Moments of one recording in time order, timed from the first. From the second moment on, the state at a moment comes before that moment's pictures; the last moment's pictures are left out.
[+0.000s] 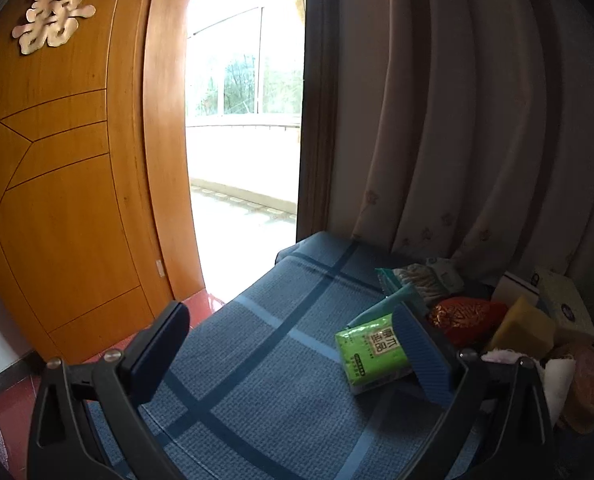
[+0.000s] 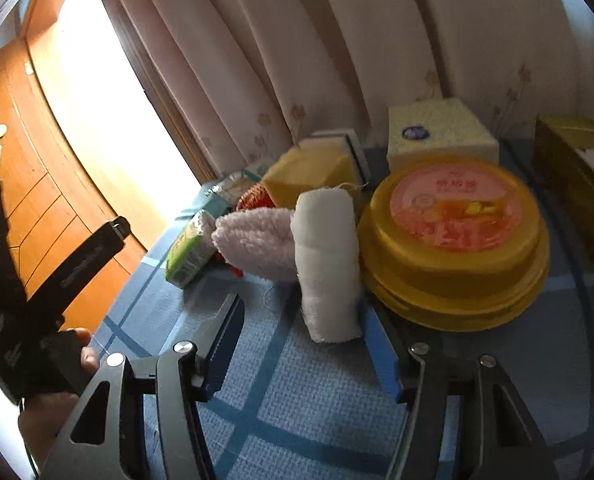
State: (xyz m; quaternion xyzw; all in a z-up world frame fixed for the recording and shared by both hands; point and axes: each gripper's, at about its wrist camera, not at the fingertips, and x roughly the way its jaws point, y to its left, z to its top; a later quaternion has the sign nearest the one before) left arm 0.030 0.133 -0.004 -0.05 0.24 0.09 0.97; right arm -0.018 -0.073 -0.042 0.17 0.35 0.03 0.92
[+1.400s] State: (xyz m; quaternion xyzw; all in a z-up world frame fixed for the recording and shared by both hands) left arm 0.007 0.038 -0.011 0.07 0.30 -0.10 0.95; right arm -0.093 -0.103 0.018 0.01 0.15 -0.05 0.99
